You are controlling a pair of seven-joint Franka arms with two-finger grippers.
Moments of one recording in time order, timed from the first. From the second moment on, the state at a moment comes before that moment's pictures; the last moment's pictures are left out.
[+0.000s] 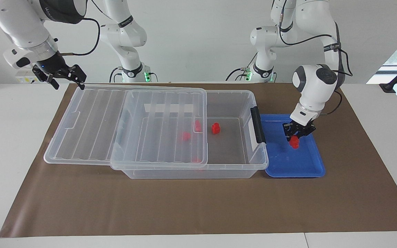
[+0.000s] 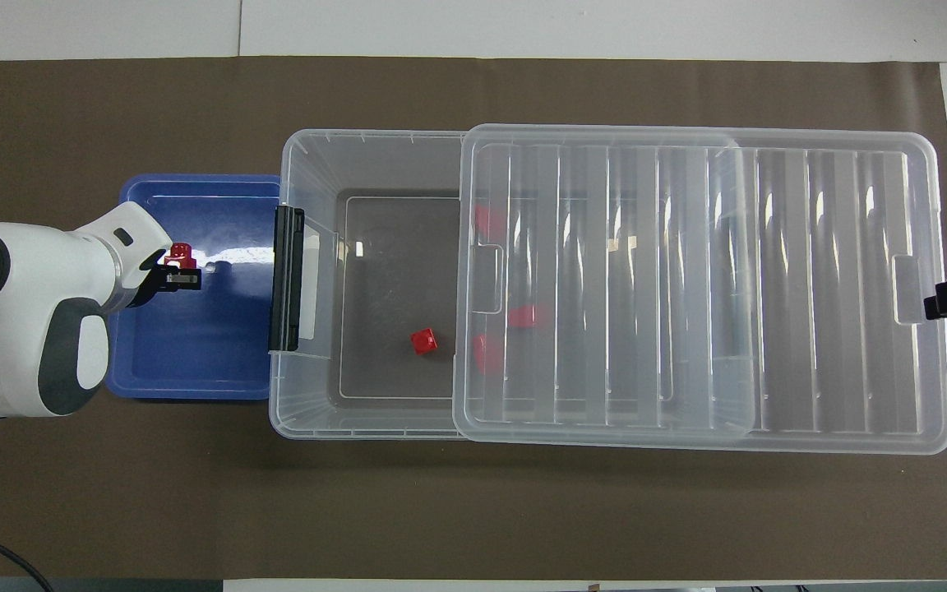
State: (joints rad) left arm -0.08 0.08 -0.01 -2.25 0.00 2.47 0.04; right arm -0.14 -0.13 -0.02 -1.77 -0.02 1.56 -0.11
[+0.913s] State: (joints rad) left arm -0.08 0.14 -0.02 -2.24 0.00 2.50 0.04; right arm -0.13 -0.12 -0.21 -1.82 -0.06 1.69 -0.33
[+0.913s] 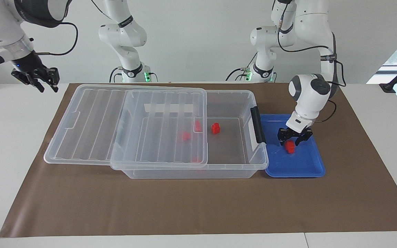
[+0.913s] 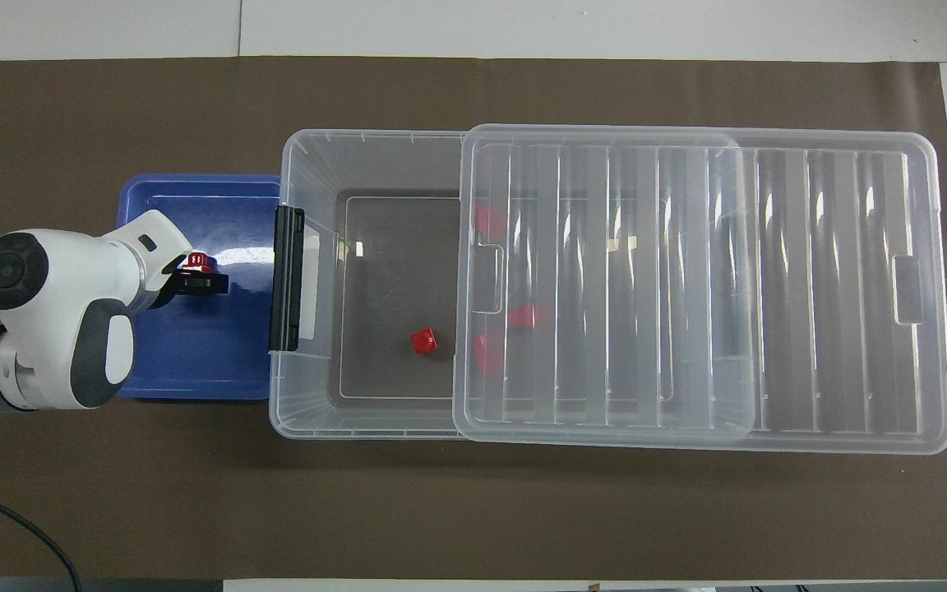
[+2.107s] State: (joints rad) left arm -0.04 -0.01 -0.01 -1.61 0.00 1.60 0.04; right arm -0.11 -0.04 -0.23 -2.03 -0.07 2.00 -0.33
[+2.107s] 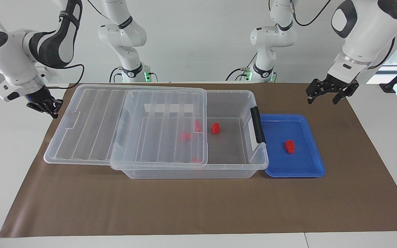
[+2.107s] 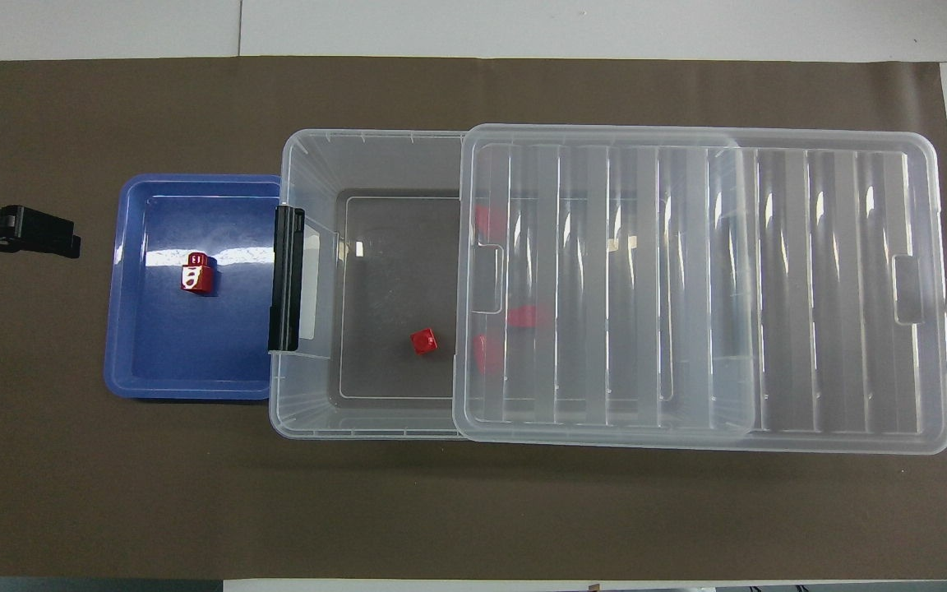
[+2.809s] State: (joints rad) left arm -0.02 -0.01 0.00 -1.59 0.00 1.57 0.04; right arm -0.11 -0.04 -0.16 -2.03 -0.07 2.00 -0.21
